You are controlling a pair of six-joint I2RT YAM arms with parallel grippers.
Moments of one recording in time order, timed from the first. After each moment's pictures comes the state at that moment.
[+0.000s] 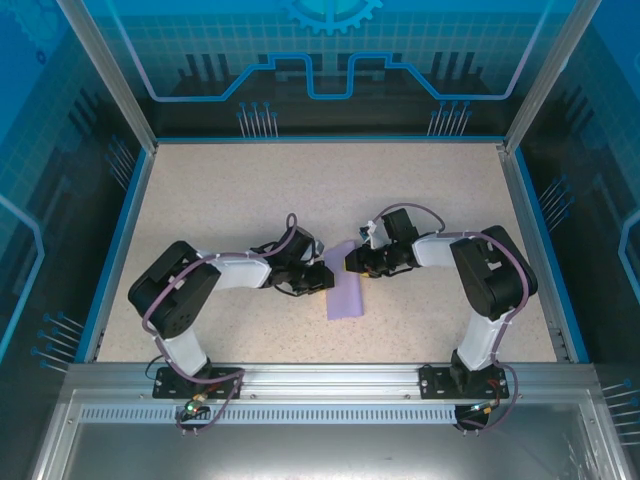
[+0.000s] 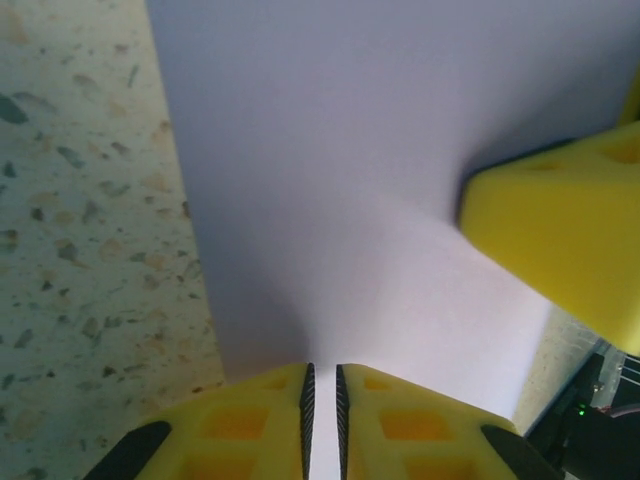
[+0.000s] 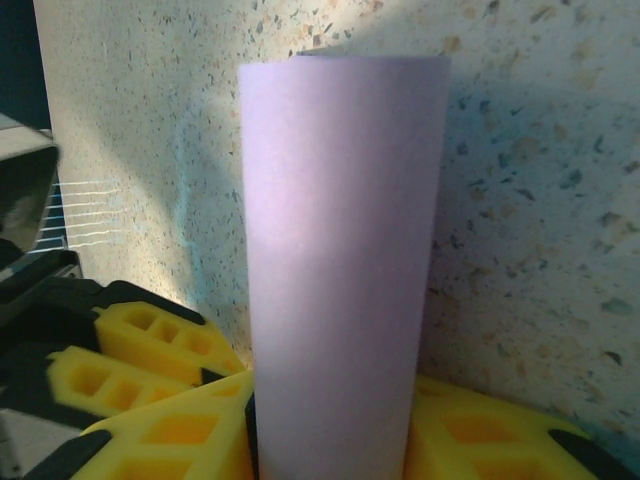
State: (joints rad) left arm -0.63 1.75 0.80 -0.03 0.48 -0.86; right arm 0.39 1.81 0.83 -0.08 -0.75 0.50
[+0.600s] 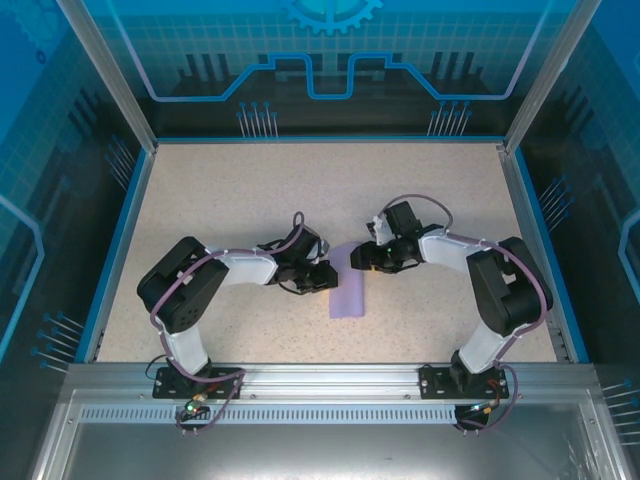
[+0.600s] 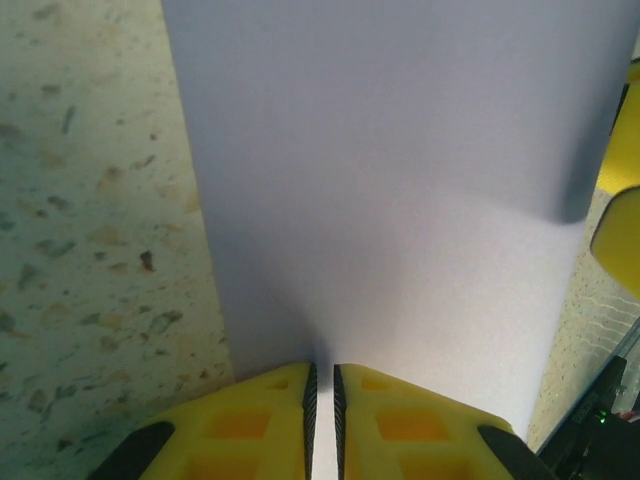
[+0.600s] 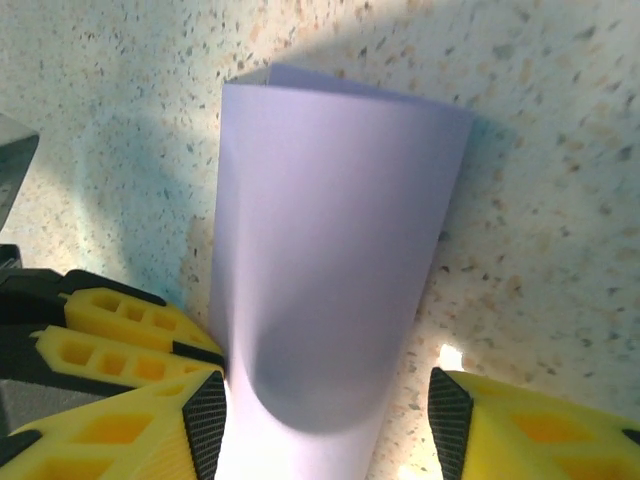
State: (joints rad) left arm -0.65 1.80 0.86 -0.05 0.47 -0.83; right arm 0.40 1.69 0.90 -0.34 -0.51 0.40
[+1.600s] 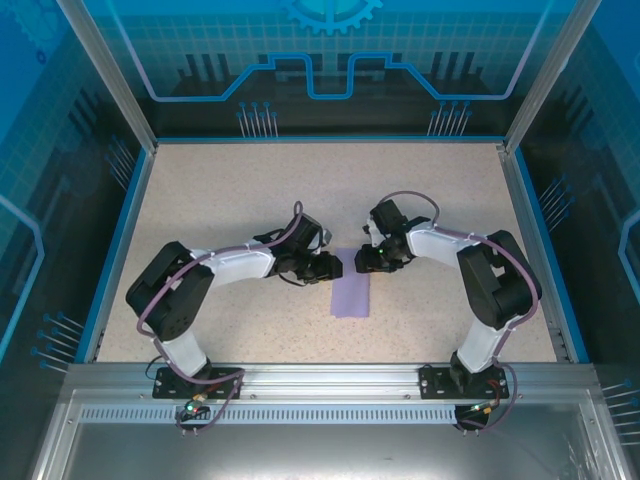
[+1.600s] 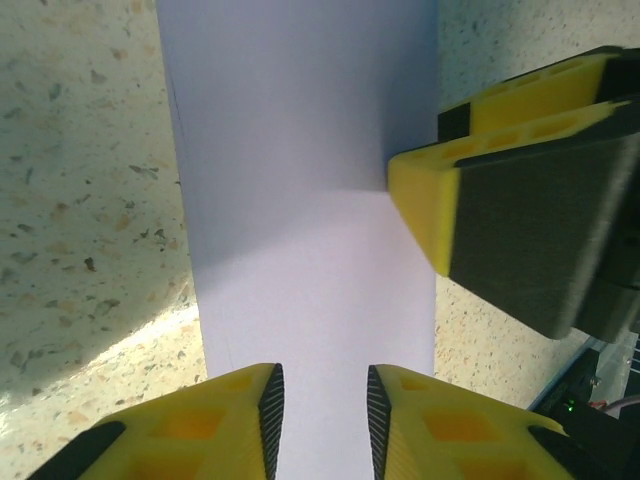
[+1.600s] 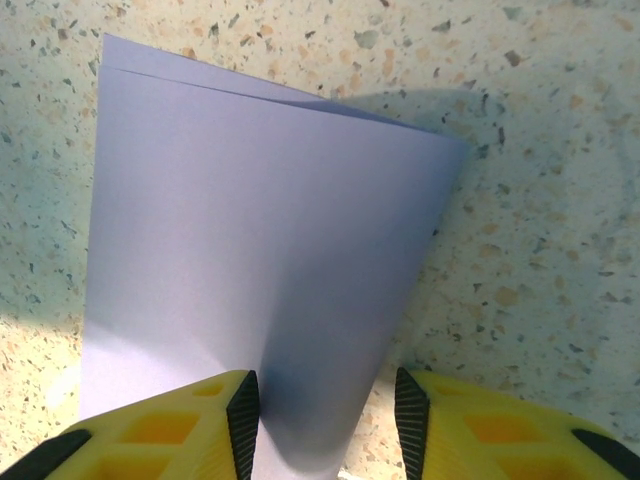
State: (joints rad) left arm -0.65 1.72 0.95 -0.21 0.44 -0.79; right arm 0.46 1.75 1.00 -0.51 -0.26 0.35
